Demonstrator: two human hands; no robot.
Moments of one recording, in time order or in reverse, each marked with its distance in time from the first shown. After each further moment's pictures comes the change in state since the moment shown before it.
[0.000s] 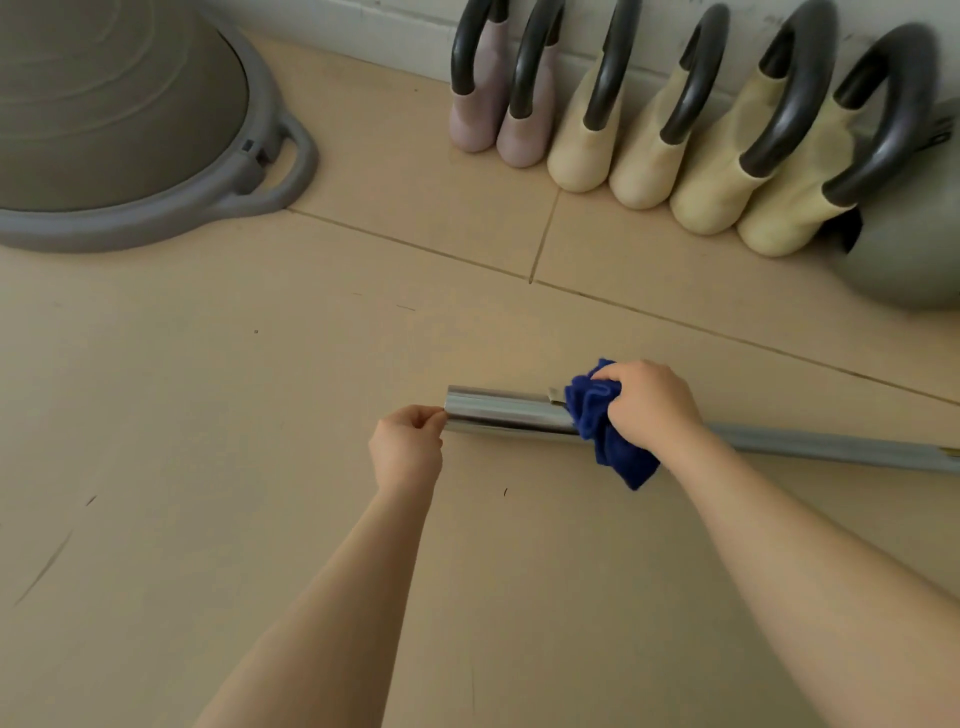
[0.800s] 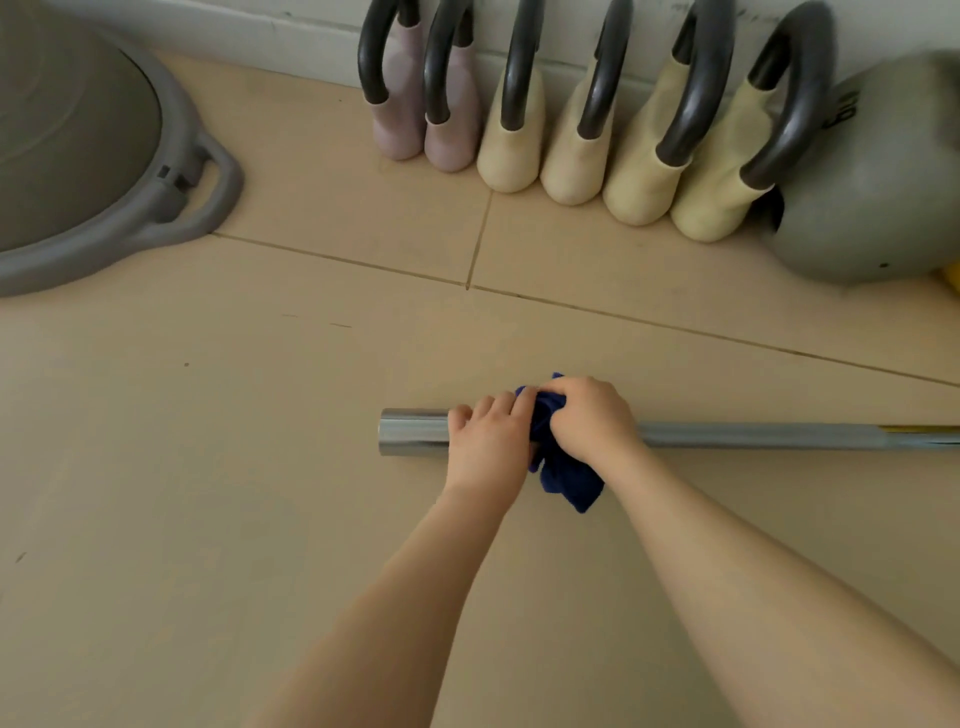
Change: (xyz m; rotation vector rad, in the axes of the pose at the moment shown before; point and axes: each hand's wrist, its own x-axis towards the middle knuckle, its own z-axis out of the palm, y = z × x) left_hand -0.049 0.036 0.095 1.052 -0.188 0.897; right_hand -0.008 0.013 0.001 0.326 0.001 0.100
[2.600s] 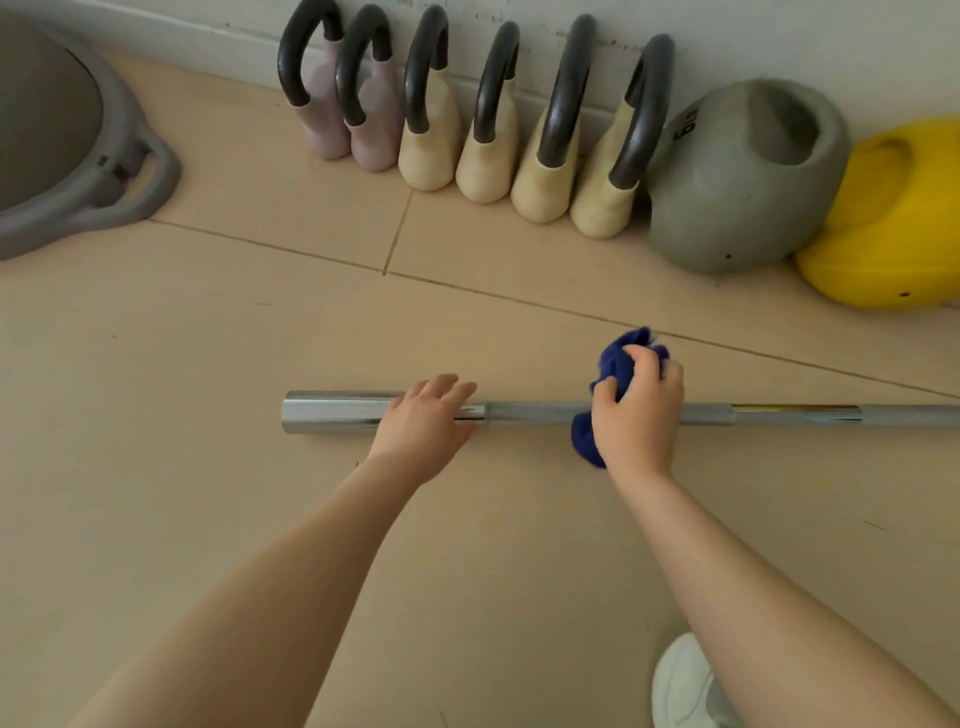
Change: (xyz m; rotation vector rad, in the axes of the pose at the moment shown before) left_hand -0.025 0.049 -0.006 -0.114 -0.142 0.041; right_hand -0.066 0.109 -0.078 0.172 0.643 0.029
